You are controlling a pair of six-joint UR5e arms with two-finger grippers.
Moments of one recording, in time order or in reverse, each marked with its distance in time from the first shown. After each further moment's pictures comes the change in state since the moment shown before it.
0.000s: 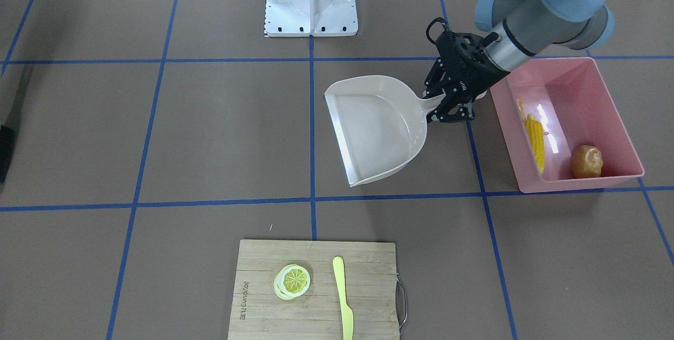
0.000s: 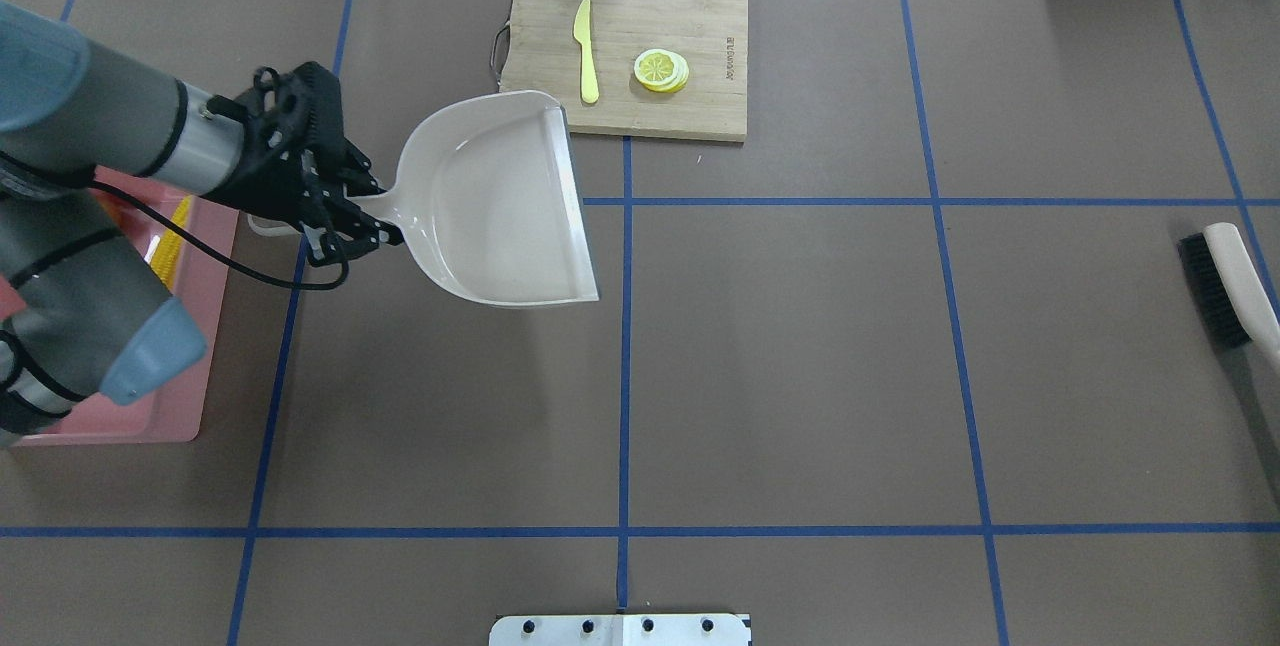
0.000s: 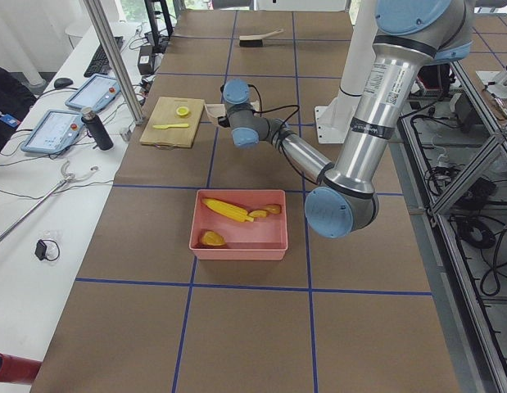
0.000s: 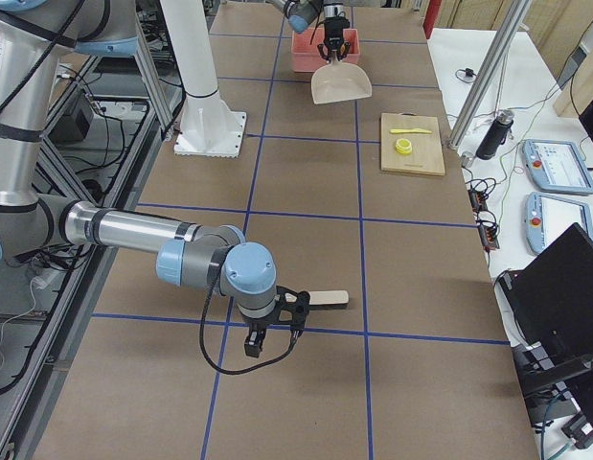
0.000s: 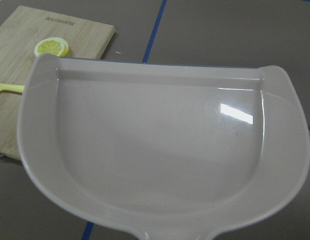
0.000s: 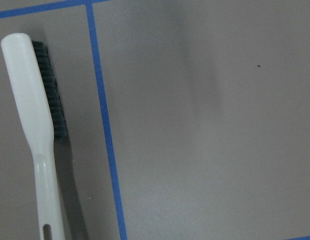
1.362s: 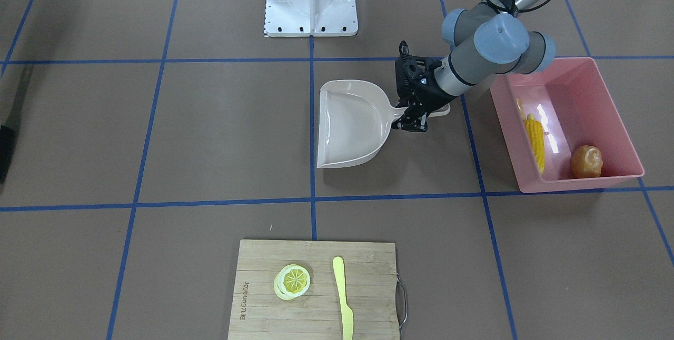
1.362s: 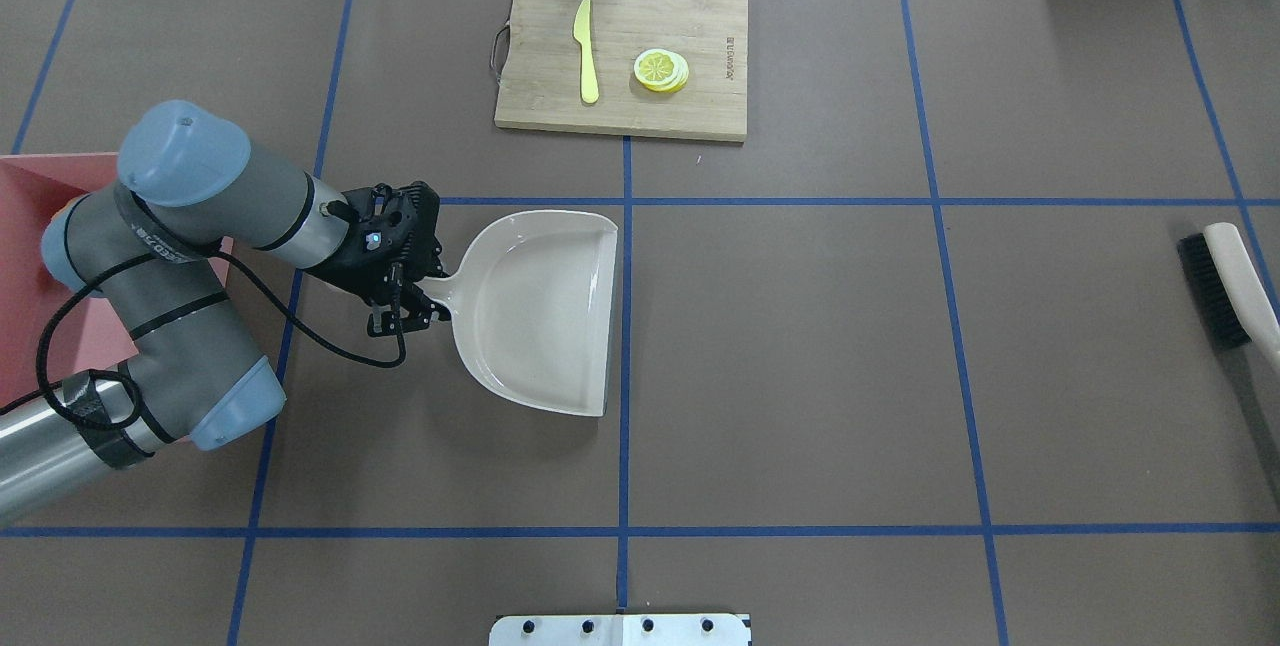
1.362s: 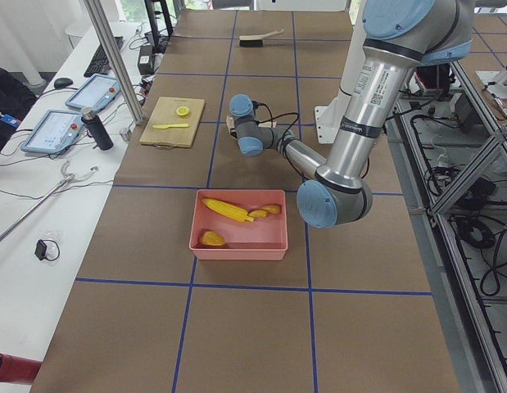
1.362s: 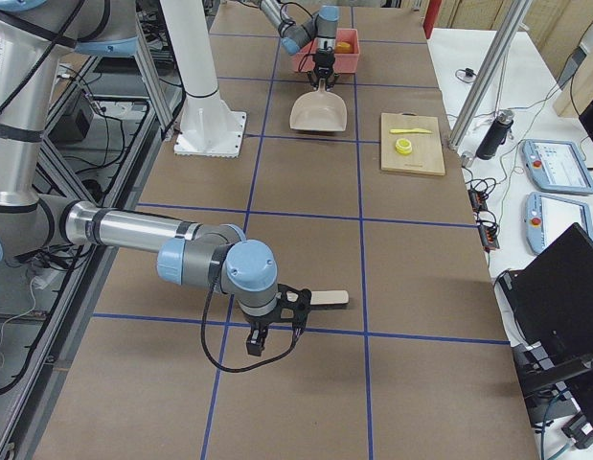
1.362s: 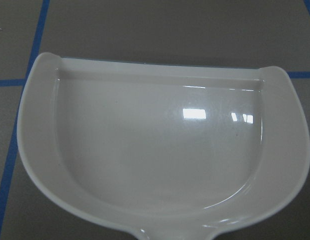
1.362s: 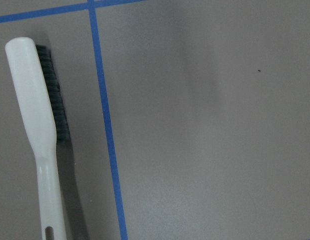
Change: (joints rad) left arm 0.094 -0.043 0.156 0.006 -0.021 0.241; right arm 0.000 0.001 0.002 0.006 -0.001 0.002
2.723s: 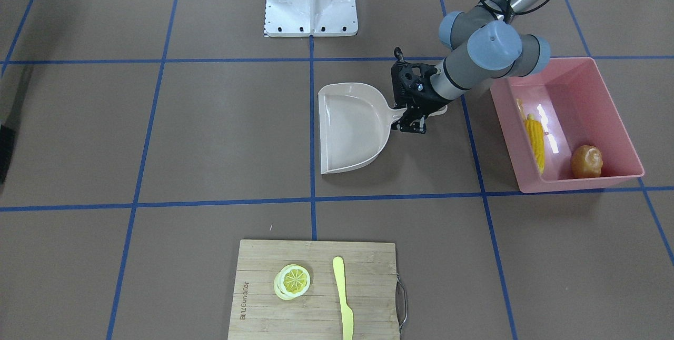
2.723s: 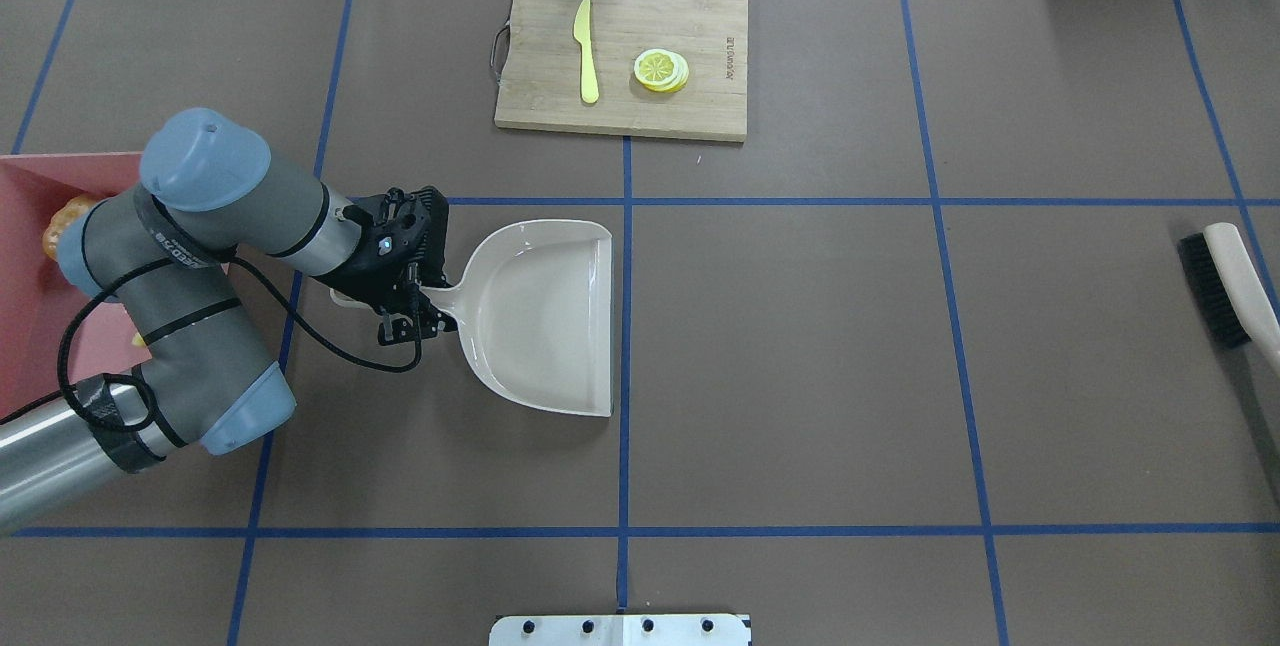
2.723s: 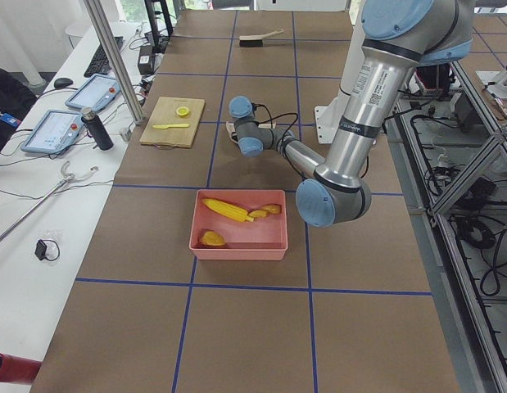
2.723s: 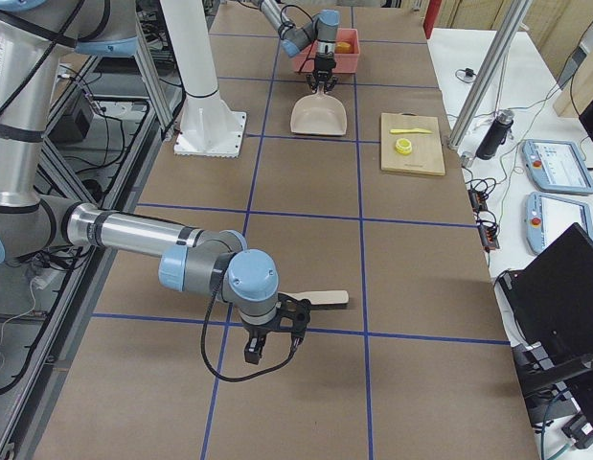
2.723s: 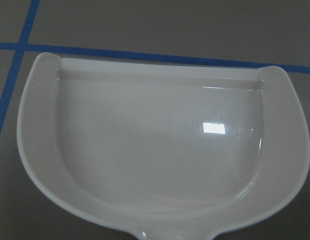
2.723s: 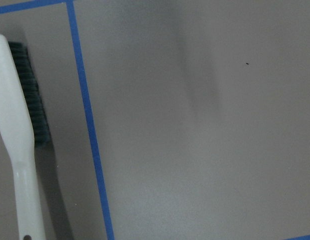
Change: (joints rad) left arm 0.020 -0.013 0.015 0.021 0.000 -0.078; right arm 0.000 0.025 -0.058 0.001 -0.015 0.005
